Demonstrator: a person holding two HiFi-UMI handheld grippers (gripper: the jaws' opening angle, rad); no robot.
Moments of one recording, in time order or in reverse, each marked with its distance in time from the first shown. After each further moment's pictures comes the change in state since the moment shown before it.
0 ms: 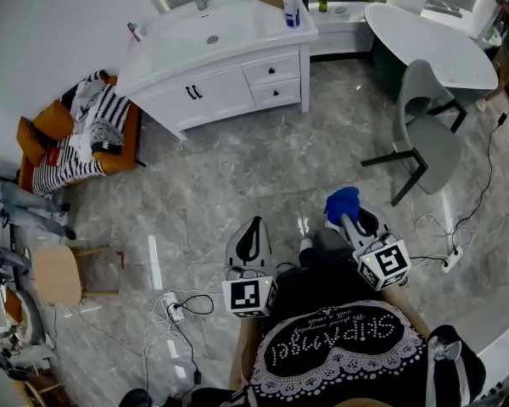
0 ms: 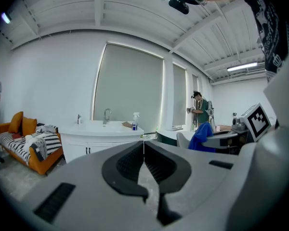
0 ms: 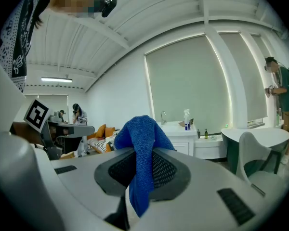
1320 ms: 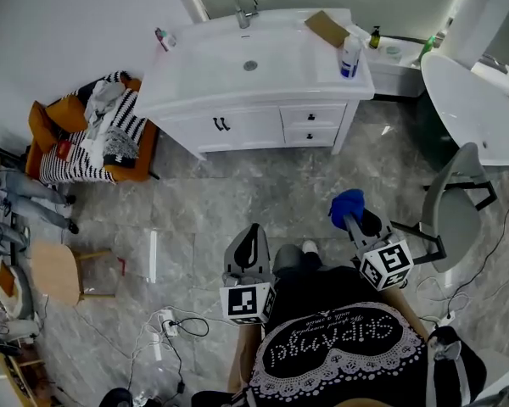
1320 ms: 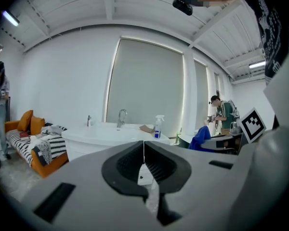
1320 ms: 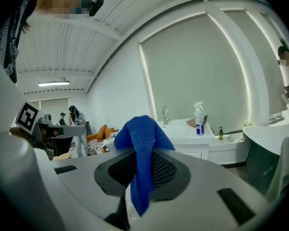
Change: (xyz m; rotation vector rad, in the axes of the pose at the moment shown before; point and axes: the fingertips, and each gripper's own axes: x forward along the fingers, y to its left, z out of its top) left arm 0.203 0.143 0.059 -0.062 -0.005 0.165; right arm 0.263 -0.118 0.063 0.046 0.055 0.098
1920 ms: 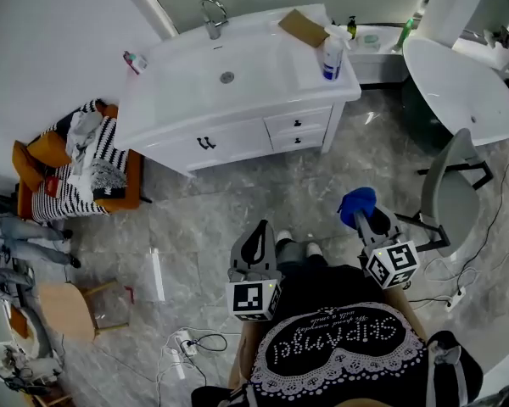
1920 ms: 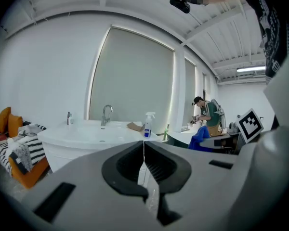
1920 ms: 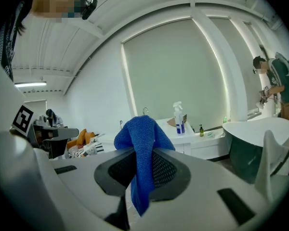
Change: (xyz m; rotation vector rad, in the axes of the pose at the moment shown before) left arm 0.085 0.006 0.014 0.030 0.050 -0.192; right arm 0.025 -0.053 0.007 0.095 -0.018 -0.224
